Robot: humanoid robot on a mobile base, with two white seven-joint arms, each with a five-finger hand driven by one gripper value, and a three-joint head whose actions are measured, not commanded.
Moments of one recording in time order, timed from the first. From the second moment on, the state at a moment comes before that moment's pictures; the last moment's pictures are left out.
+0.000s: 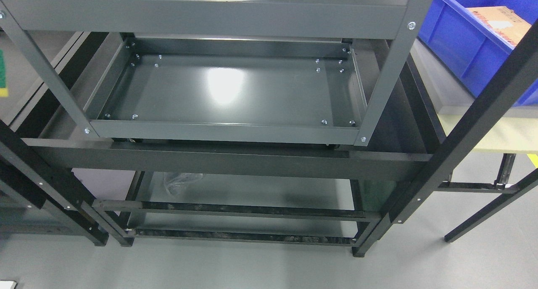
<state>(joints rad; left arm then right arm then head) -0.42 0.63 0.49 -1.50 0.05 -0.78 -0.57 -0.07 0.00 -0.21 0.00 -0.11 0.08 -0.04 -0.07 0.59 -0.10</state>
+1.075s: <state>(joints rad) -0.80 0.18 -0.06 -1.57 -0.45 -0.79 -0.45 -0.07 0.00 -0.21 0.00 -0.11 0.08 -0.04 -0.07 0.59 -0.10</state>
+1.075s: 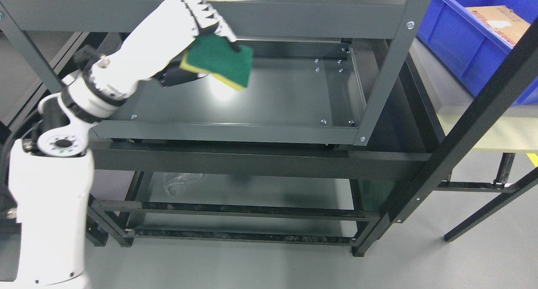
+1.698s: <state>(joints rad) -0.85 0.06 -0.34 -1.53 -0.54 -0.79 -0.34 -0.07 0.00 -0.21 0.00 -0.11 0.08 -0.04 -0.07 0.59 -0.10</state>
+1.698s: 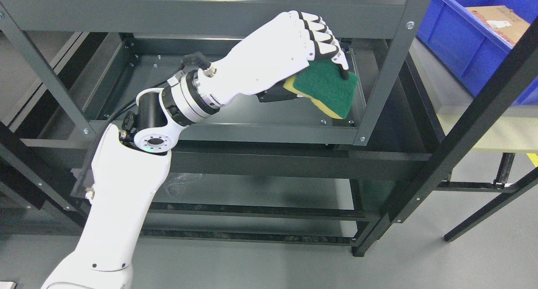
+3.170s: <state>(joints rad) -0.16 0.00 0.09 -1.68 0.14 -0.10 -0.15 -0.07 0.00 -0.21 0.00 -0.11 0.08 -0.04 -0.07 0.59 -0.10</state>
